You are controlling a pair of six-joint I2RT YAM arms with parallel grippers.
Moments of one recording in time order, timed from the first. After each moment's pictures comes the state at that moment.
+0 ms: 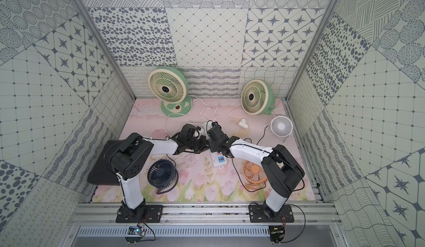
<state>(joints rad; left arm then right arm) -0.53 1.93 0.97 0.24 0.59 -1.00 0.77 1.68 1.03 -0.28 0.25 0.38</state>
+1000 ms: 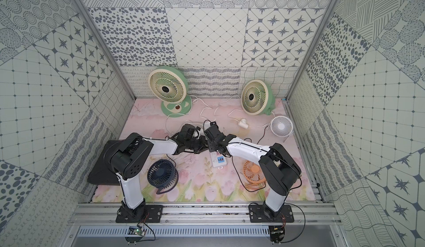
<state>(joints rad) -0.53 1.93 0.96 0.24 0.60 -1.00 0.80 1.71 1.11 -0.37 0.29 0.40</state>
